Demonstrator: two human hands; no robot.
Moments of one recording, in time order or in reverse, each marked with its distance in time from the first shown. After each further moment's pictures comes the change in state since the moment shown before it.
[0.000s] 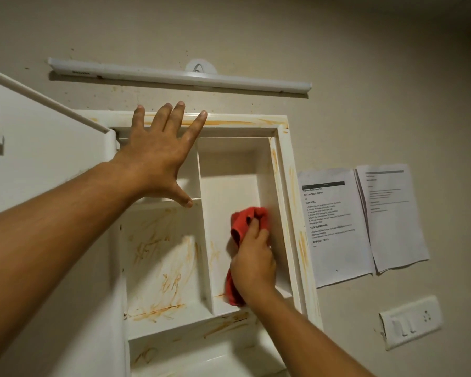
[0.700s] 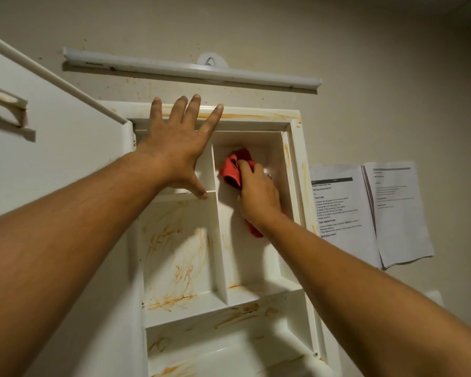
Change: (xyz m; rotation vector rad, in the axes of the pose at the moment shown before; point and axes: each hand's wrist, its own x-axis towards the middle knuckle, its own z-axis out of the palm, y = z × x) left_hand 0.000 0.004 -0.004 -0.002 -0.020 -0.027; right_hand 0.086 -0.045 -0.036 -0.004 0.086 -0.340
